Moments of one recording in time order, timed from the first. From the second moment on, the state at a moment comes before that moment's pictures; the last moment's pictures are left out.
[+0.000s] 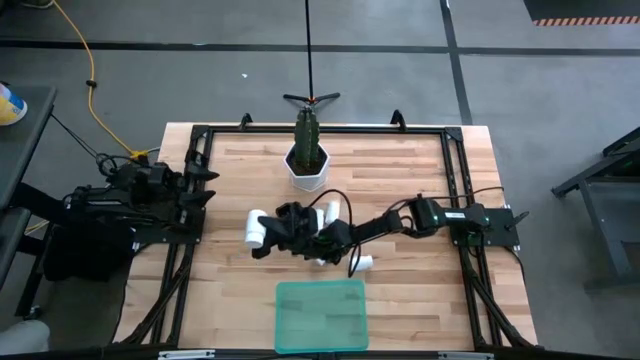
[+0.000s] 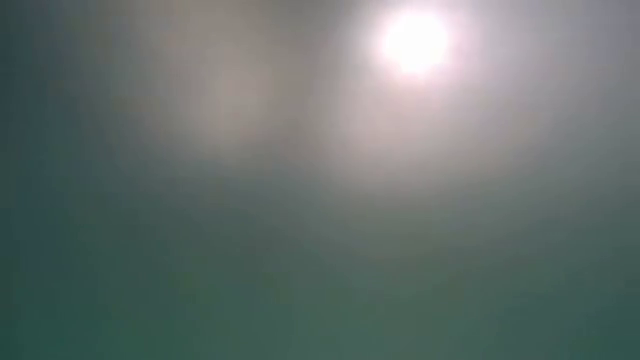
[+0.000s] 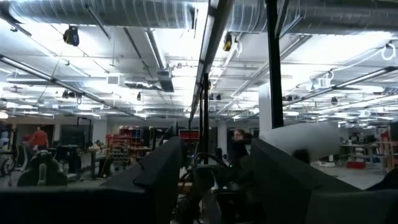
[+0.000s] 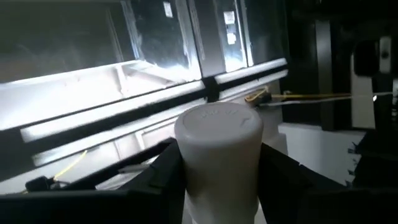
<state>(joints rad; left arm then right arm) -0.05 0.13 0.33 0.32 0.01 0.00 0.23 2.46 1.88 1.55 0.22 1.60</state>
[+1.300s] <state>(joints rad) -0.05 0.29 0.33 0.19 0.03 -0.08 0.16 2.59 1.91 1.56 0.22 1.81</state>
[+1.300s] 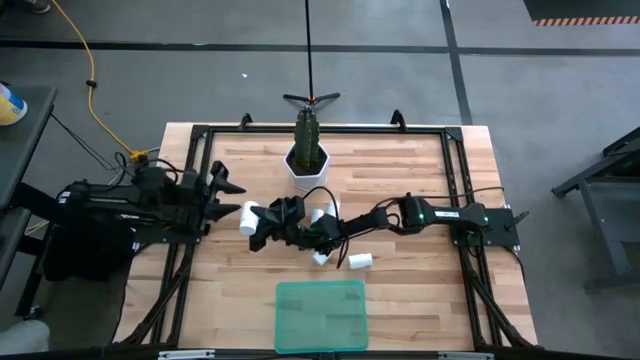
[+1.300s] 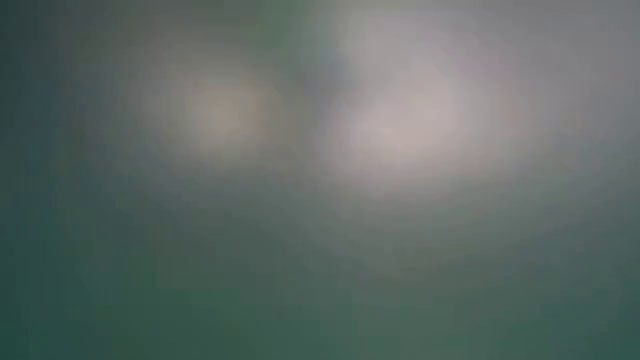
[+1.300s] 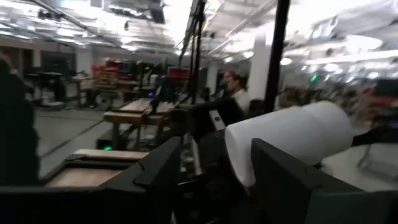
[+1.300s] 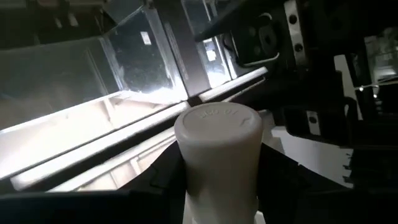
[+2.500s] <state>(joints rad) -0.05 0.28 0.33 0.49 -0.46 -0.25 0.02 2.61 2.25 1.20 -0.63 1.59</state>
